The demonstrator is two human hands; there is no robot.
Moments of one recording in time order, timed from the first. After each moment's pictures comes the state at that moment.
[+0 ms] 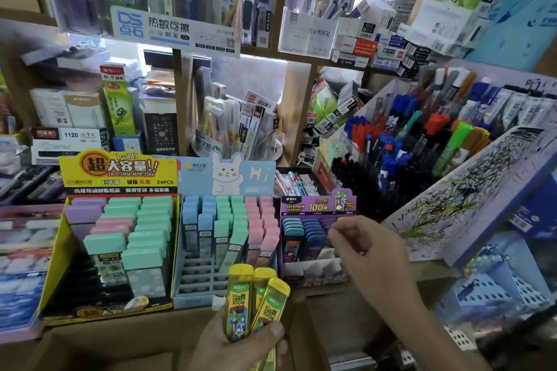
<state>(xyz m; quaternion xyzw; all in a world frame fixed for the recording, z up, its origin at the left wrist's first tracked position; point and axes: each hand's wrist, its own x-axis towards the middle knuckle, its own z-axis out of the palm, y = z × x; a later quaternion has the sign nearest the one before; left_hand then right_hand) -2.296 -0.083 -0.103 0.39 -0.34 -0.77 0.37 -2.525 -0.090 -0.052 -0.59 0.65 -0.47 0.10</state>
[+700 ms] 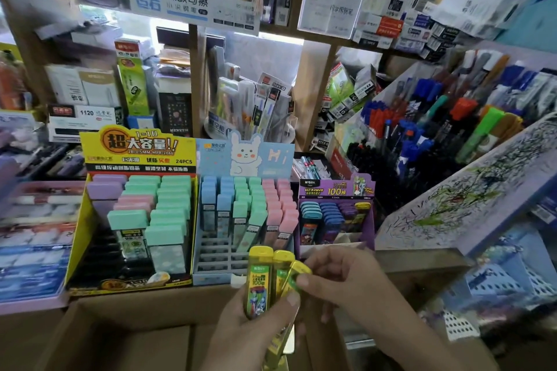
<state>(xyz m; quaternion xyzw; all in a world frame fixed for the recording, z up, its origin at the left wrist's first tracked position) -2.293 -0.071 -0.097 0.45 -0.35 -0.74 0.37 -2.477 -0.070 -0.071 -0.51 0.60 -0.41 0.47</state>
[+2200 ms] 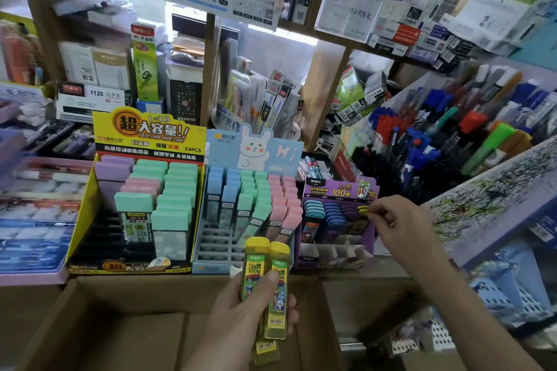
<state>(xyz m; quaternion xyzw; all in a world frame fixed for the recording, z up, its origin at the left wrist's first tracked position) -2.293 -0.077 -0.113 0.42 -0.27 -0.75 0.43 -2.579 -0.127 -0.054 -0.67 0.70 -0.25 -0.07</state>
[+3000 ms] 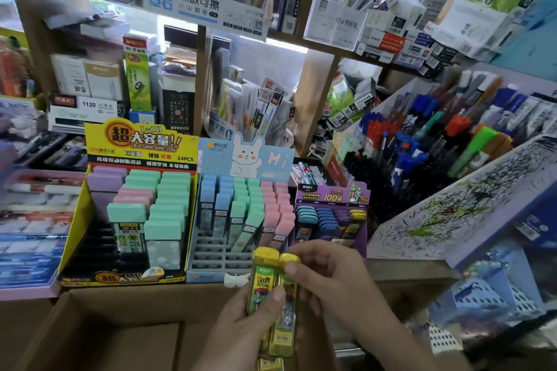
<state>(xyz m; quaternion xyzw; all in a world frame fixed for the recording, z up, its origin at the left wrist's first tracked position) -2.296 -0.071 -0.106 0.44 -0.34 -0.74 0.38 -2.465 -0.075 -0.064 -0.56 0.60 -0.41 0.40</state>
